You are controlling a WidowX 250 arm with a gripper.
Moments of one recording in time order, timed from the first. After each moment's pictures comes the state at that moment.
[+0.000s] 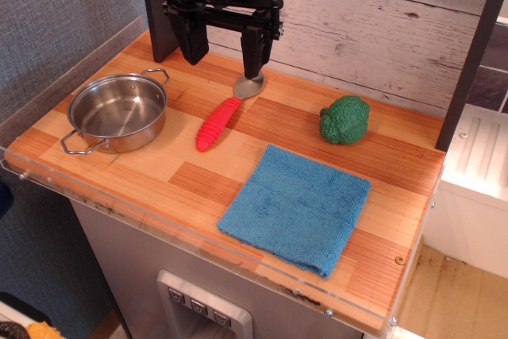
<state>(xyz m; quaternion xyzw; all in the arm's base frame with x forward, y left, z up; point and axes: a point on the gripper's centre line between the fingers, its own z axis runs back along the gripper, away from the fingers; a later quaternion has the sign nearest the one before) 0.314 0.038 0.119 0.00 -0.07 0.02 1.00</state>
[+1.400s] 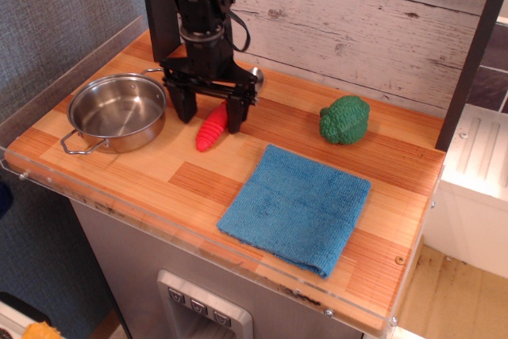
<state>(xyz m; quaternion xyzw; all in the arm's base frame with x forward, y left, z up) 0.346 0.079 0.010 0.00 -0.04 0.07 1.00</state>
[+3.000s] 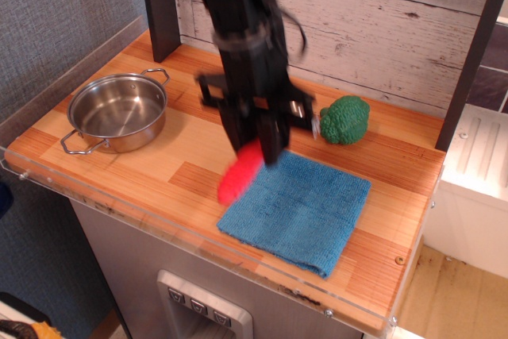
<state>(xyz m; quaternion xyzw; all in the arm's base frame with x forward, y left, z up) 0.272 -0.022 0.063 -0.07 -0.04 -0.02 1.00</state>
